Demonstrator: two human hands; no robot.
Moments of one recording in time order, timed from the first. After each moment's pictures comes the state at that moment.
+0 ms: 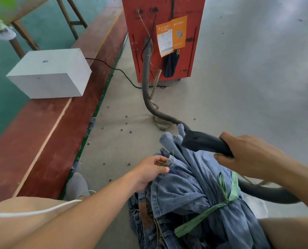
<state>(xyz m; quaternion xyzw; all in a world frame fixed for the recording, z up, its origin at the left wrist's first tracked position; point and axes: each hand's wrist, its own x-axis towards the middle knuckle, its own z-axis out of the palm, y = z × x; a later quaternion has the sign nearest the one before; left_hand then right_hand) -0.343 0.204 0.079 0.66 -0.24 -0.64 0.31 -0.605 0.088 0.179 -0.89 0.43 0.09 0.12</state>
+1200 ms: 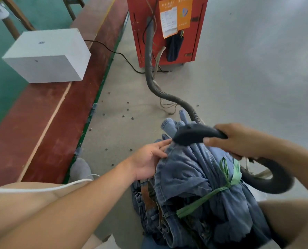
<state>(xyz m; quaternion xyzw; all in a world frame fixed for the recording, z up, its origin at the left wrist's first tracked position) -0.332 0.217 0.081 0.35 -0.10 -0.82 0.44 -0.582 0.086 0.174 -0.81 0.41 0.09 0.41</state>
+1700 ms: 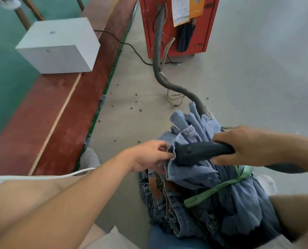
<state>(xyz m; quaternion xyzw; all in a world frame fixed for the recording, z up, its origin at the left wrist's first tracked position) -0.316 0.237 0.091 0.60 -0.29 -0.71 0.24 -0.577 0.102 0.175 -0.91 0.25 0.18 0.26</state>
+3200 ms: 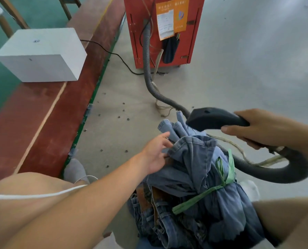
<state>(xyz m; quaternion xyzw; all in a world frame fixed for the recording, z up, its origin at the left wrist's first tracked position) -0.368 0.186 0.089 0.50 -0.05 -0.73 0.47 -0.615 0.063 0.214 -0.81 0.46 0.07 0.36</state>
